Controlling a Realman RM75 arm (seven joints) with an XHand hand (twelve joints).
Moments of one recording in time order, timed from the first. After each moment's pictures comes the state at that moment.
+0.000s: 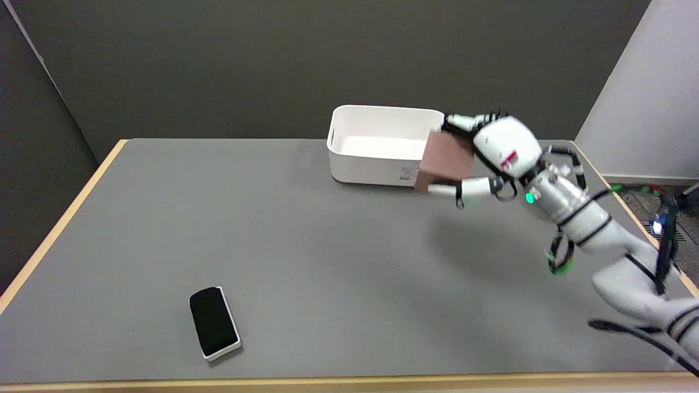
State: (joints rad) arm -0.05 -0.89 -1.49 1.31 -0.10 0.72 0.82
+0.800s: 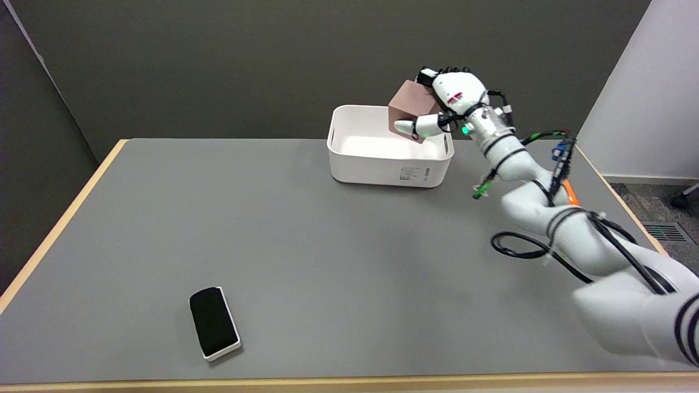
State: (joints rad) arm 0.69 -1.11 -1.77 0.61 -0.04 0.59 0.61
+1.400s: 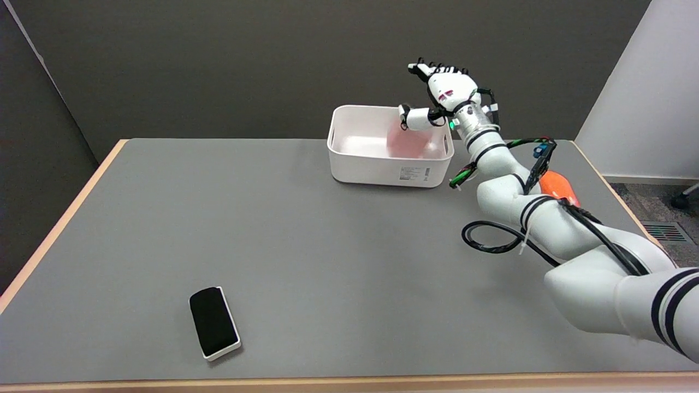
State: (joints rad) arm 0.81 -1.19 -1.84 0.44 0.26 0.54 0.32
